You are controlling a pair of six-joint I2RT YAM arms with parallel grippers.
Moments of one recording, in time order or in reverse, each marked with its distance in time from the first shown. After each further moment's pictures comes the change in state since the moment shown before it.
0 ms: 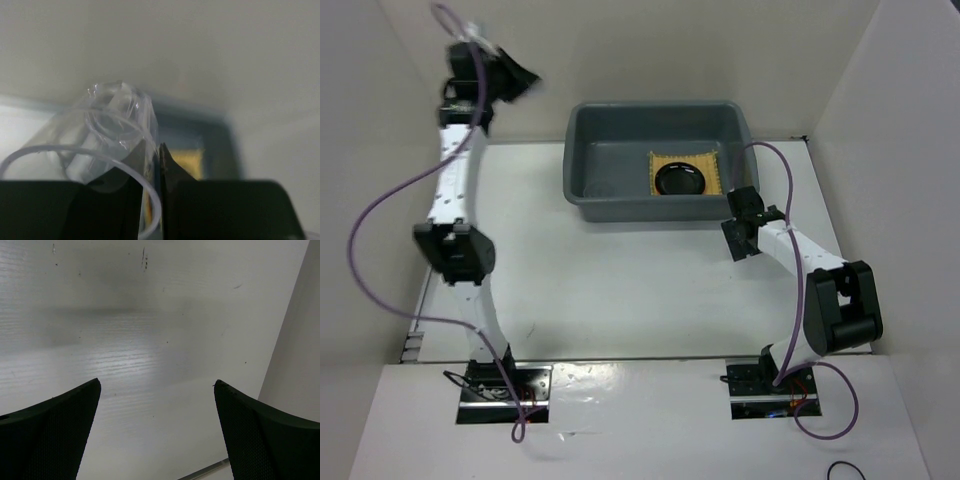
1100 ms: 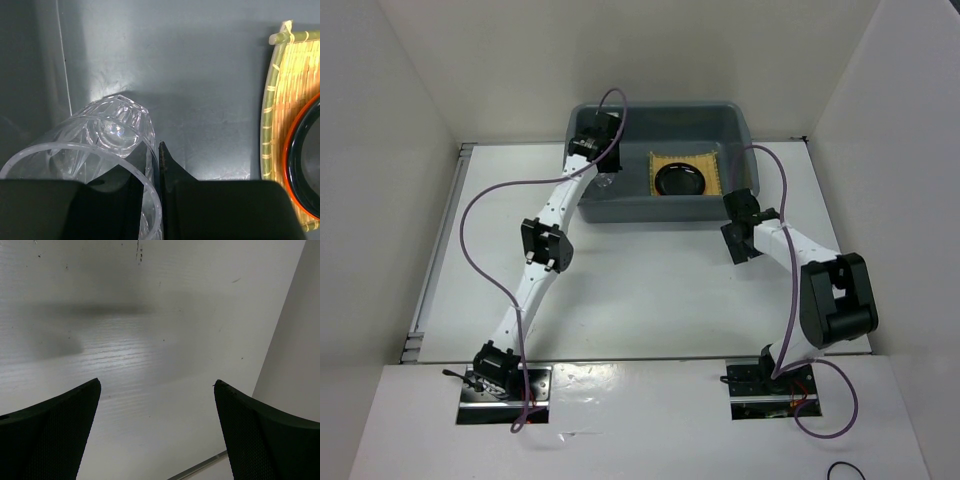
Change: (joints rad) left arm -0.416 0.792 0.707 -0.449 -0.455 0.339; right arm 0.008 0.045 0.000 0.002 0.051 0.005
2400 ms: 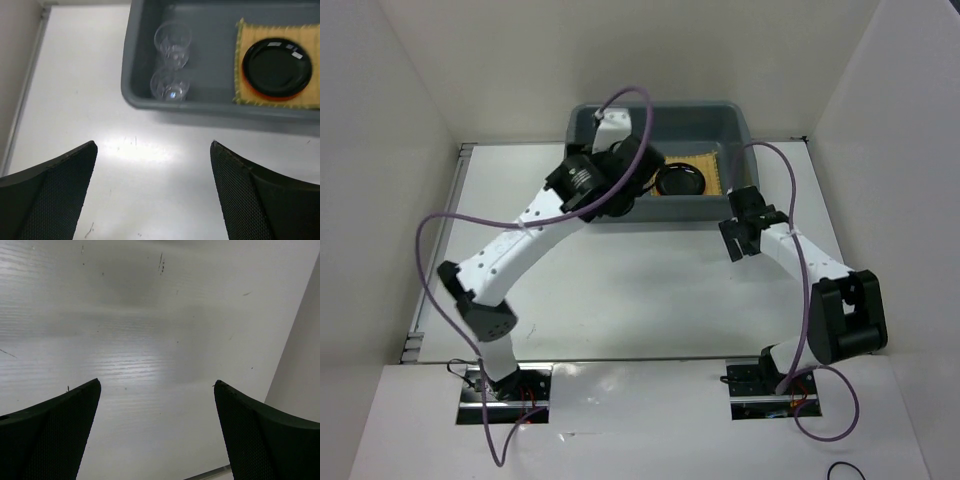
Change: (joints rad) left arm -0.531 -1.040 -0.788 -0.237 -0.801 -0.292; right arm 0.000 -0.078 0.001 -0.015 -0.115 -0.021
